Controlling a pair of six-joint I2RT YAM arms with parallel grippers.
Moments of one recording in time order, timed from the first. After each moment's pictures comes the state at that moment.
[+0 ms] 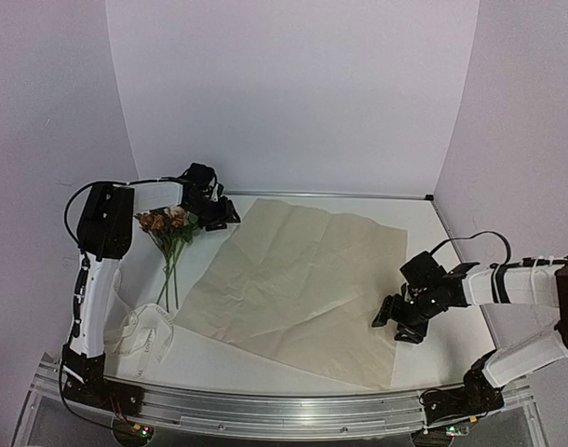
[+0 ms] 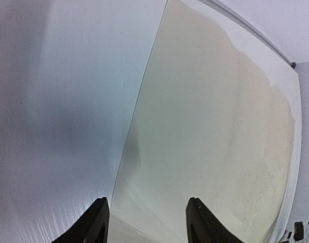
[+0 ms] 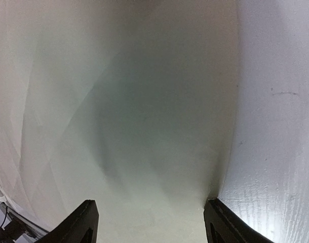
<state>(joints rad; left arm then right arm) -0.35 2.37 1.90 -0.45 0.37 -0.52 0.53 1.34 0.57 -0.46 -0.21 0.95</state>
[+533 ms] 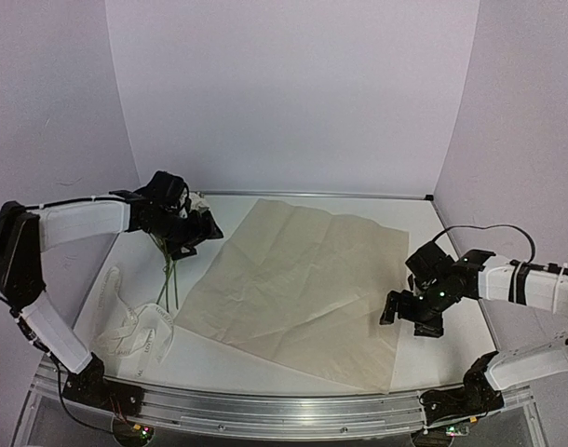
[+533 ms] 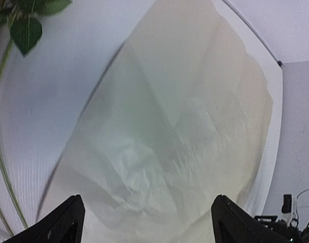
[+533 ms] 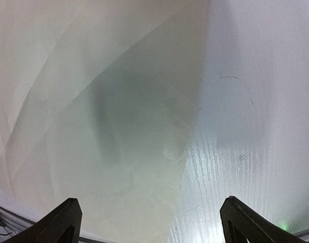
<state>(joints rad) -0.48 1.59 1.14 -0.43 0.21 -0.81 0.59 1.21 0.69 -0.76 -0.08 0.84</state>
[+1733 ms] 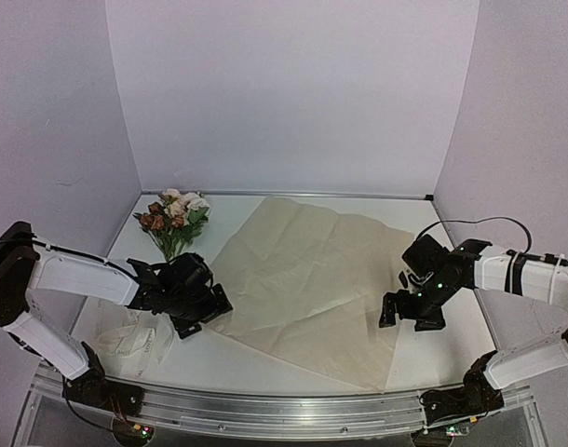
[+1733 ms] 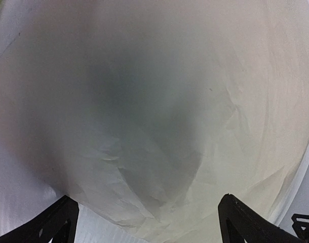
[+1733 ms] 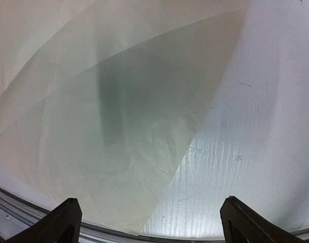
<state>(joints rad) -0.90 1.47 0.67 -0.26 -0.06 -1.33 0.59 1.26 0.77 -0.86 -0.11 0.64</state>
